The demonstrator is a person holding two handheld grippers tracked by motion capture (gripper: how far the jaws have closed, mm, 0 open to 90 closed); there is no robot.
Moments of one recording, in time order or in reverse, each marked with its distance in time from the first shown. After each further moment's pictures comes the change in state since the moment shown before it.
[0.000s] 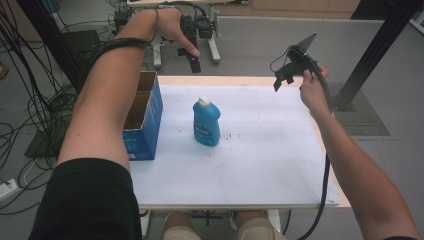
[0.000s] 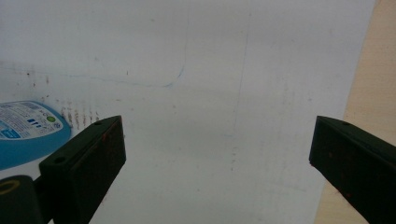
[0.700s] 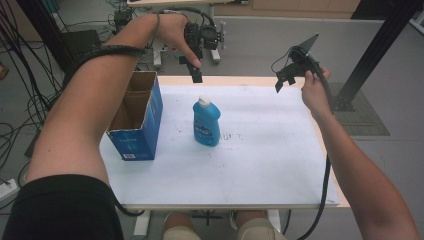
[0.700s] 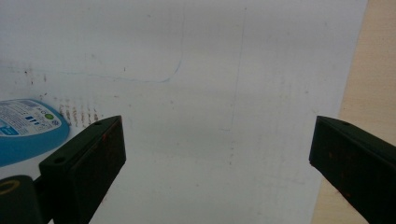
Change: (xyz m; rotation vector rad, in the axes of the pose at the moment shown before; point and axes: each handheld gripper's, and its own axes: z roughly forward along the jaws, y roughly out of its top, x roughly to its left) left arm -0.037 0.011 -0.006 0.005 -0.018 0.134; right arm -0.001 -0.007 -0.003 -0.002 -0.006 0.014
